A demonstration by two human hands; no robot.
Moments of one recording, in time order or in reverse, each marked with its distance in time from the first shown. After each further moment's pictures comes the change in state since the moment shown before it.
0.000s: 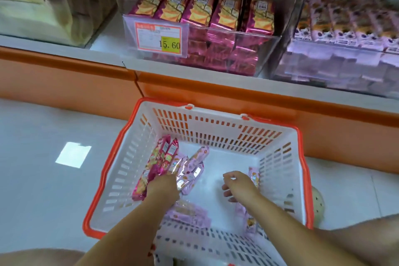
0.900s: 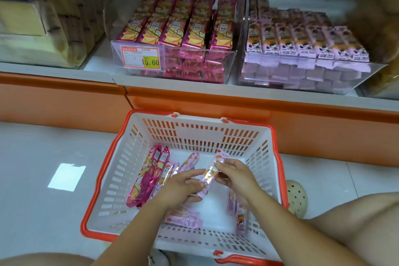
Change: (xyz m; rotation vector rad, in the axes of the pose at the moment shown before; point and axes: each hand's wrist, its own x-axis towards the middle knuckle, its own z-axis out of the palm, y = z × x) left_hand -0.073 0.054 -0.038 -1.279 -0.245 0.246; right_hand -0.034 -0.013 -0.030 0.564 -0.039 -0.206
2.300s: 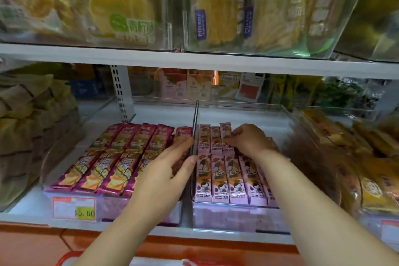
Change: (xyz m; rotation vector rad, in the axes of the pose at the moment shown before) left_hand 0.007 0.305 0.053 0.714 0.541 1.049; right_hand 0.033 -0.385 -0.031 -1.012 0.403 -0.656
